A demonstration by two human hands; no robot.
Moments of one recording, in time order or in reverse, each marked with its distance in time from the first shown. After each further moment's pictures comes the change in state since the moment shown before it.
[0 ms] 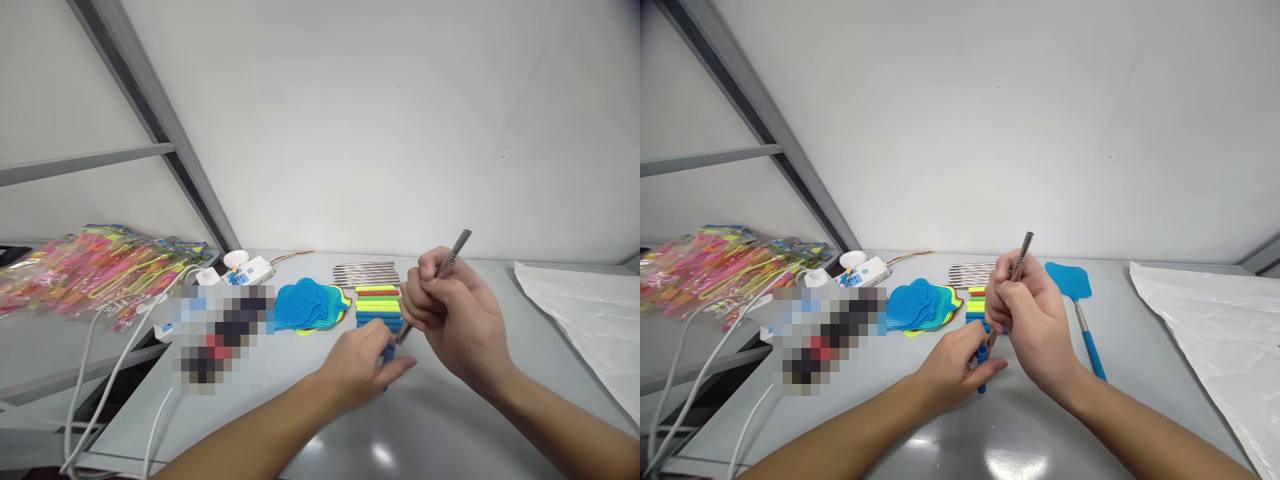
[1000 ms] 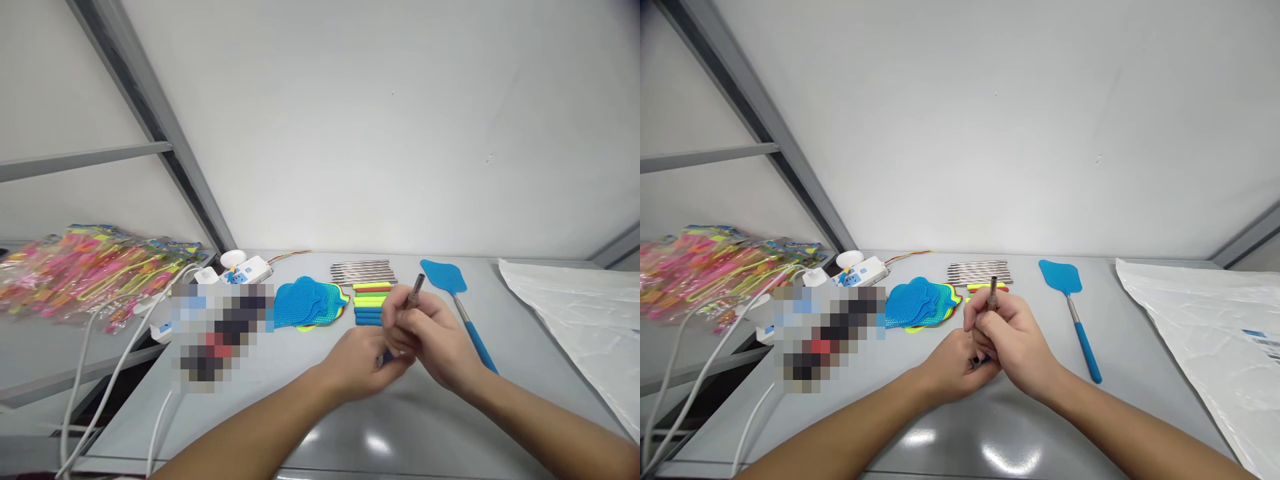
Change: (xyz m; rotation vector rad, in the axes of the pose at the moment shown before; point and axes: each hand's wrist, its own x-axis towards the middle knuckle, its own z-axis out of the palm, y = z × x) left_hand -0.003 -0.001 0.004 -0.174 -0.085 0.102; right_hand -0.025 0.022 0.001 -0.037 -0.166 0.243
